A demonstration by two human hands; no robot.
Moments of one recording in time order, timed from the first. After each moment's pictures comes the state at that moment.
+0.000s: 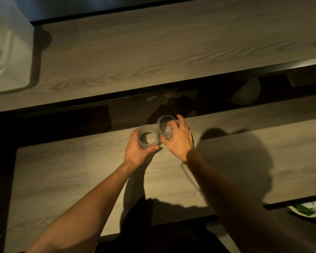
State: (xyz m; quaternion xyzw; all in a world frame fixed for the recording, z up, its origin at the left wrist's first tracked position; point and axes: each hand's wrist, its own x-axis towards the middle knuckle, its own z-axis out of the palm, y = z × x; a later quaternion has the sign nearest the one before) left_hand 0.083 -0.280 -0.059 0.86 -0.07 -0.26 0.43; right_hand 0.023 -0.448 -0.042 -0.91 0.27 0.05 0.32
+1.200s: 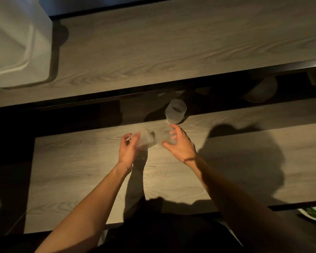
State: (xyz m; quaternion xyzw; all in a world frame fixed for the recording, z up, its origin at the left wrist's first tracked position) left_hand 0.082 -0.228 -0.049 0.73 0.18 -0.27 0.60; right_hand 0.010 -0.418 -0.050 -0.81 0.28 0.11 0.51
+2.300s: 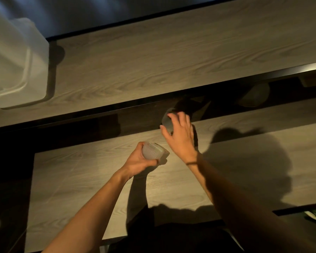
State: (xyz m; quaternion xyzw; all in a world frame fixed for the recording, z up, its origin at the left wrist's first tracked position) left_hand 0.093 -0.251 -0.028 0.80 -0.07 -0.43 0.41; right_hand 0.047 -0.437 -0.005 -0.92 0.22 -0.06 0.31
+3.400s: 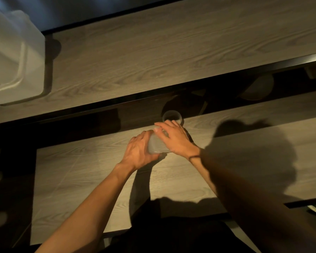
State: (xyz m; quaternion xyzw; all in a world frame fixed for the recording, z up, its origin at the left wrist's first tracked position) left_hand 0.100 -0.265 -0.015 0.91 -0.32 -0.23 0.14; right_hand 0.046 -0.434 -0.021 -0.90 0.12 0.10 0.40
